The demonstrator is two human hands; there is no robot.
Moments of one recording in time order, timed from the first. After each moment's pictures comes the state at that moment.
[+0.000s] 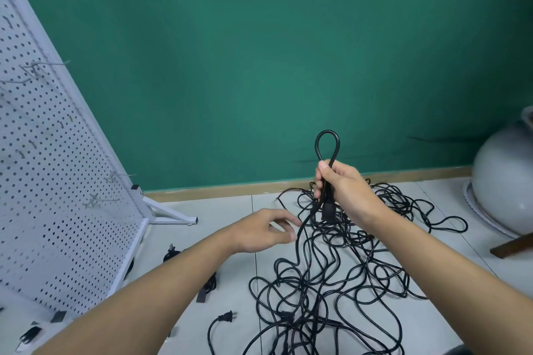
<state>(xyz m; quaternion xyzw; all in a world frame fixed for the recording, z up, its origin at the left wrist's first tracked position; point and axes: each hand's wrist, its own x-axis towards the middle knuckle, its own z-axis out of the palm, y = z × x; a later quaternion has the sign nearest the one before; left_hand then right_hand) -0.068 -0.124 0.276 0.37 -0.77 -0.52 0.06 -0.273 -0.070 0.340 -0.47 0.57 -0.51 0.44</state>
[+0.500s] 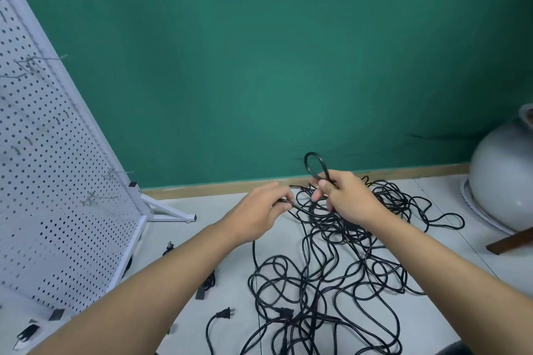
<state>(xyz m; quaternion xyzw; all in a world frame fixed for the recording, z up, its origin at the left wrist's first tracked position) -0.070 -0.126 0.302 0.31 -0.89 -0.27 0.20 -0.283 -0.070 0.324 -0.57 0.70 -0.33 0.28</state>
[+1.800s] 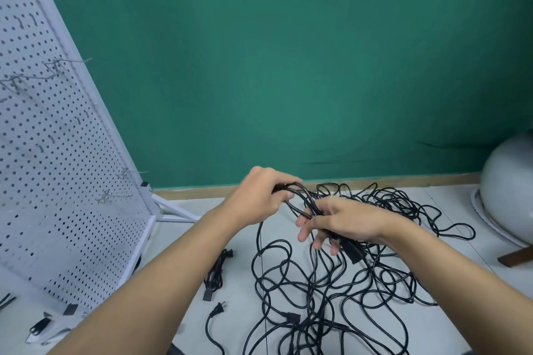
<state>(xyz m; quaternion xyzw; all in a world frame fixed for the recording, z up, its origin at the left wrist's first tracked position) -0.052 -0.137 0.344 0.36 -0.87 -0.27 0.22 -0.254 -0.057 0.343 -0.56 0.58 -0.17 0.57</state>
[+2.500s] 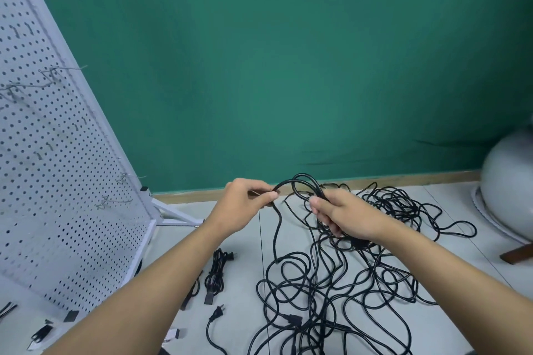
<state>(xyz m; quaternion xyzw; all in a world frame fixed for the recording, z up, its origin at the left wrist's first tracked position) -0.035 -0.144 0.313 0.43 -0.75 -0.40 0.29 -0.266 -0.062 0.327 -0.61 0.62 -0.28 0.41</state>
